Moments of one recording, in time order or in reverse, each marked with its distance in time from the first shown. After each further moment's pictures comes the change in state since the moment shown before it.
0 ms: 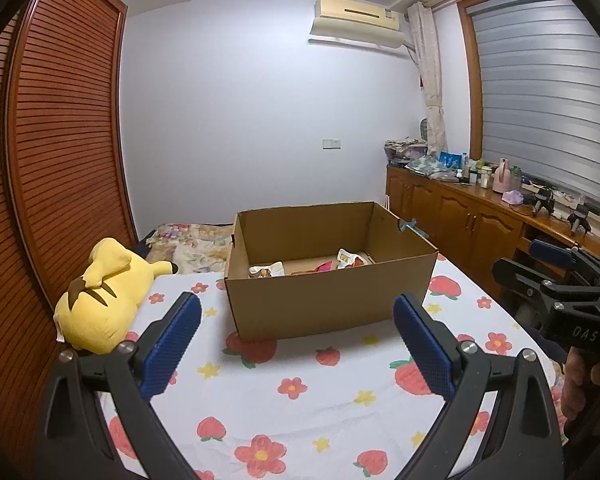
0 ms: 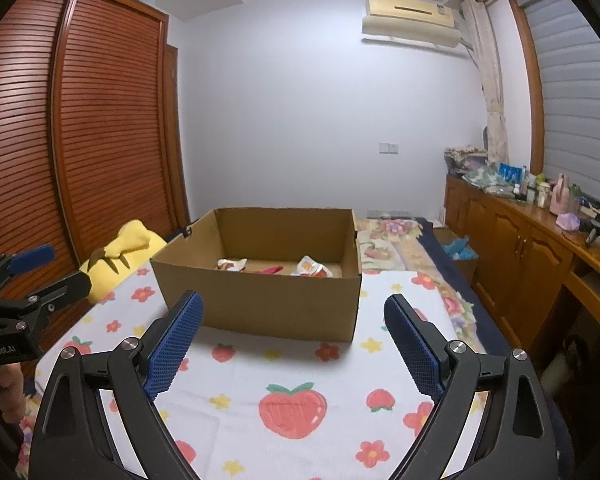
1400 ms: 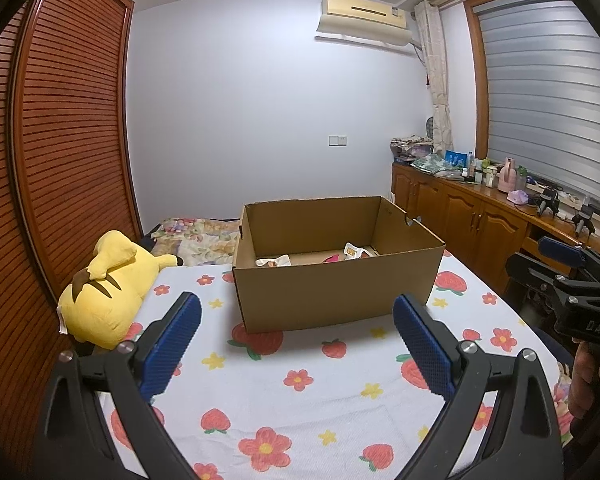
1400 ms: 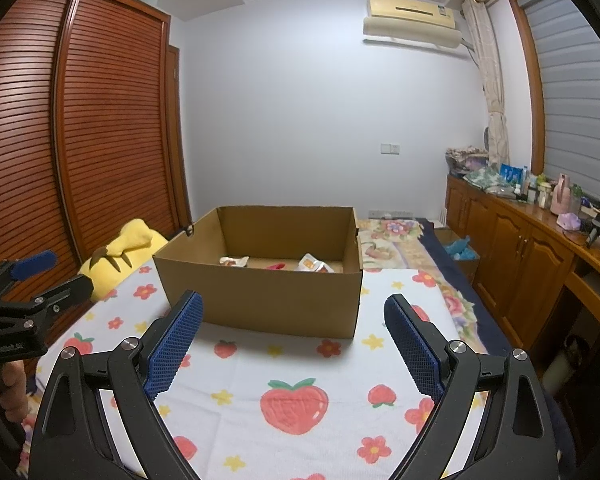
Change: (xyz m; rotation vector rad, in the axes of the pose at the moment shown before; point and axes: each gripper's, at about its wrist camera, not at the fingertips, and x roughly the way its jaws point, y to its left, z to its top) left arm -0.002 0.007 -0.006 -0.013 0.011 0.017; right arm -0.004 0.003 -0.001 -0.003 -0.004 0.006
